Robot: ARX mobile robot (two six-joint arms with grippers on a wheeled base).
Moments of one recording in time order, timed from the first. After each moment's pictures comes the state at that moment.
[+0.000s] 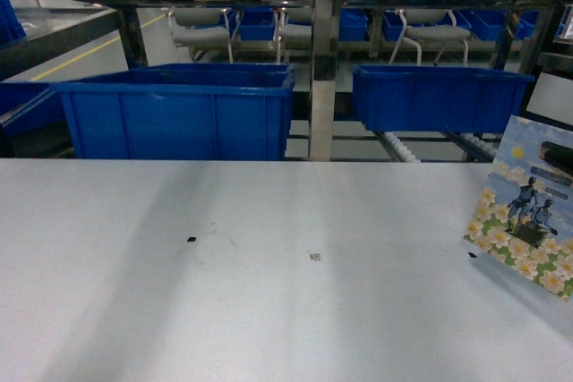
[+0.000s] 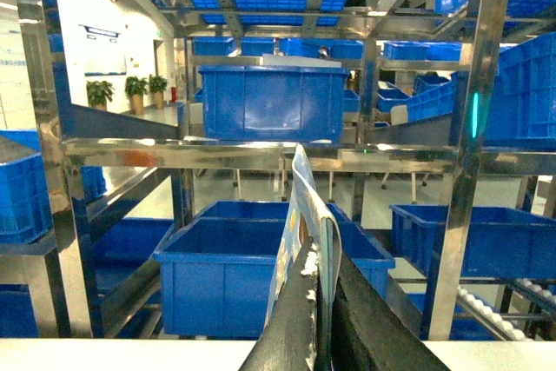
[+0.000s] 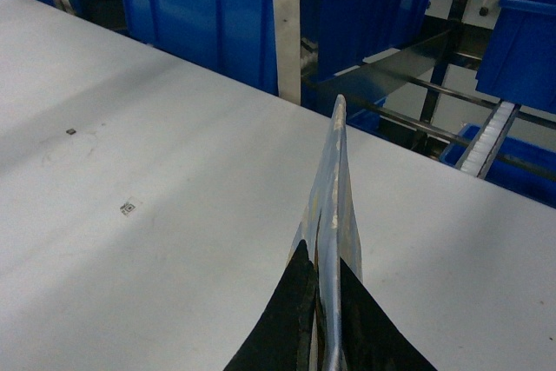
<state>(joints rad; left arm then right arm) 0.08 0.72 0.37 0.59 0.07 -0.04 -0.27 2.08 0.93 0.75 -0.91 -0.26</state>
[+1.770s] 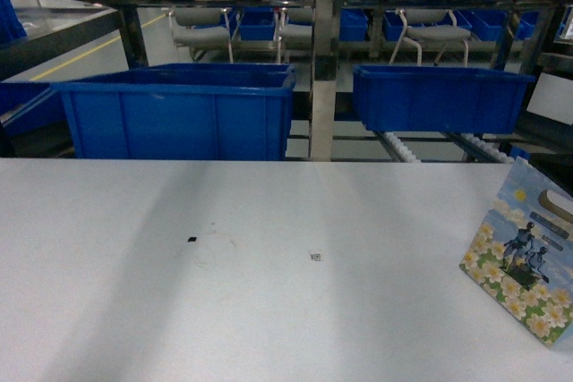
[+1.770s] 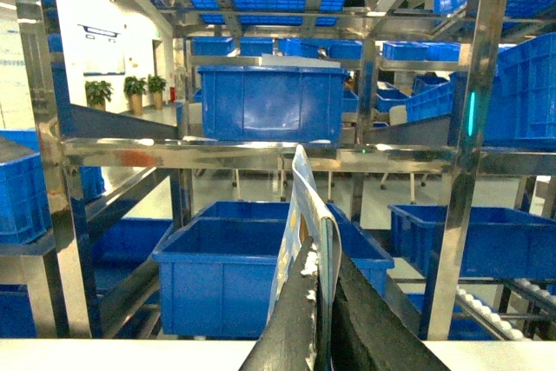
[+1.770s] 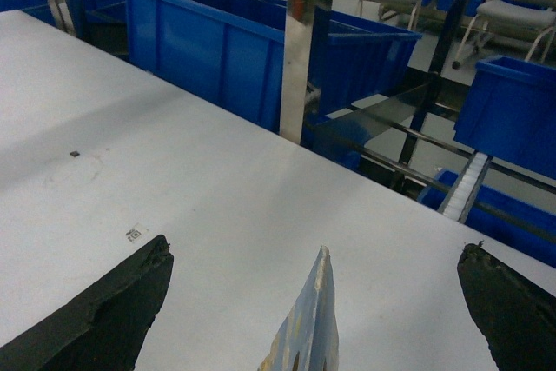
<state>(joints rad) 0.08 0.72 0.37 0.59 0.07 -0.04 -0.25 2.01 0.80 0.97 -0.89 -0.24</state>
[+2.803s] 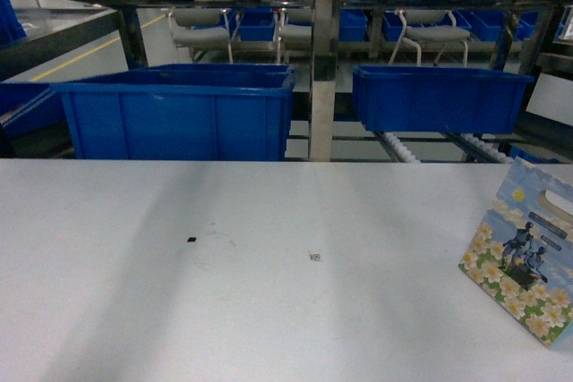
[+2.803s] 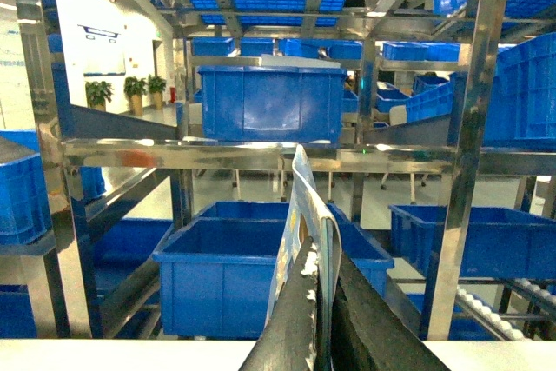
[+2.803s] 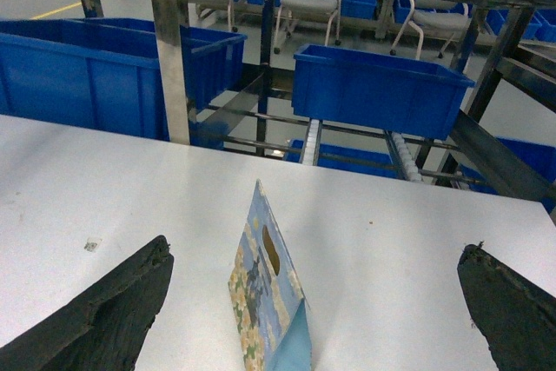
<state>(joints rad) 0.08 0.72 0.37 0.59 0.07 -0.04 -0.25 1.01 0.28 0.58 -0.39 -0.11</state>
